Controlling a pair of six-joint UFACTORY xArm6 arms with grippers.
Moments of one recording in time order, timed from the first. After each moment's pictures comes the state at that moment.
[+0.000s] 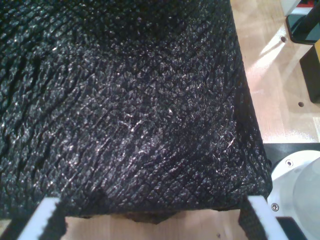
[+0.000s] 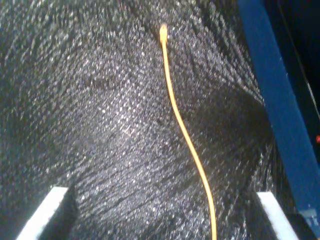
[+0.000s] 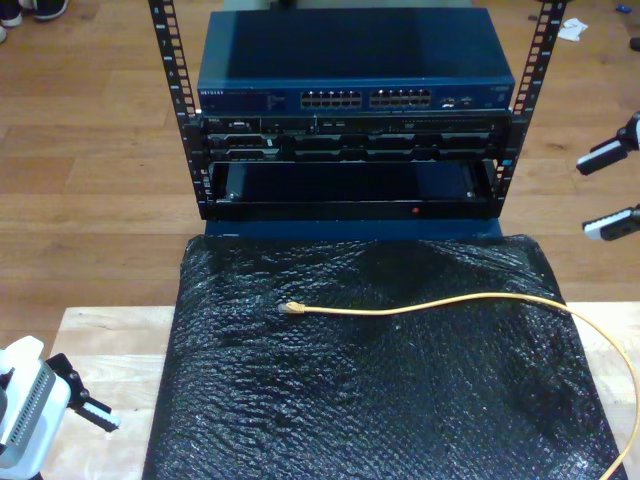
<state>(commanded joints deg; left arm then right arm) 37.8 -29.2 -29.9 -25.3 92.1 -225.1 -20.7 -21.2 -58.7 42.3 85.8 -105.5</state>
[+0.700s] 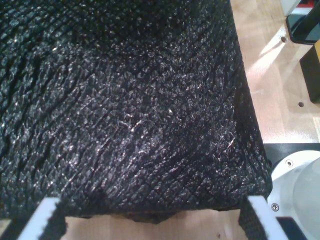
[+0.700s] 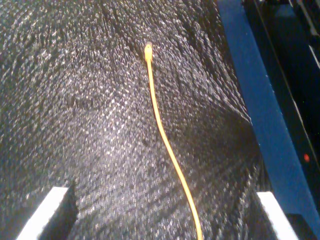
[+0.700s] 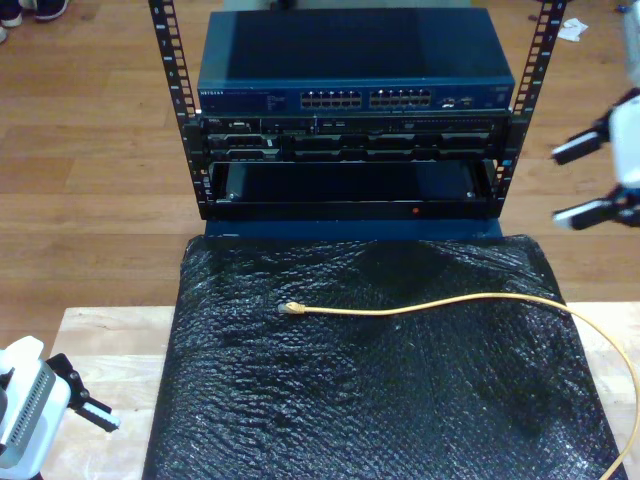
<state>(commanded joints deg) 37.8 -29.2 -29.9 -25.3 92.1 -225.1 -12.3 -20.8 -55.8 42.2 76.0 -101.2</state>
